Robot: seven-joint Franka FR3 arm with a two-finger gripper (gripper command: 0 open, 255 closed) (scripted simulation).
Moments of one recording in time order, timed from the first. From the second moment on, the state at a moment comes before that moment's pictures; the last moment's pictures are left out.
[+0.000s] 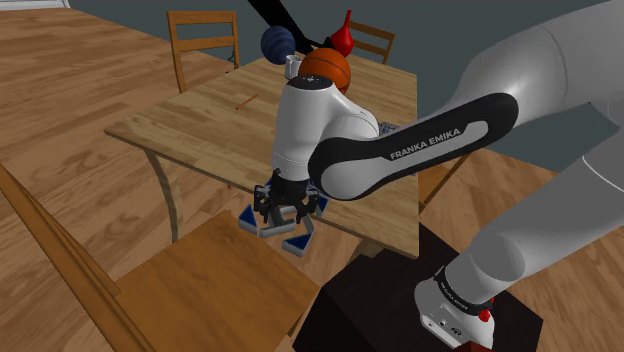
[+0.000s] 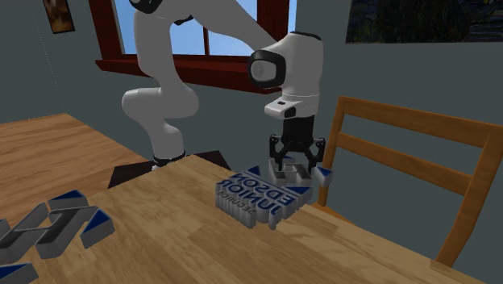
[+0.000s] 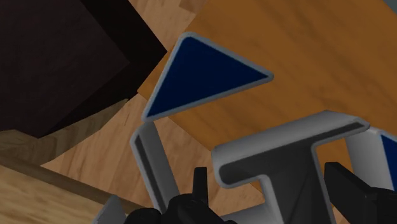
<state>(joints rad) -0.24 -0.07 0.92 -2.32 0.08 2.28 1.22</state>
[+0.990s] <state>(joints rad) -0.22 -0.20 0.87 -2.22 0.18 2.09 1.15</state>
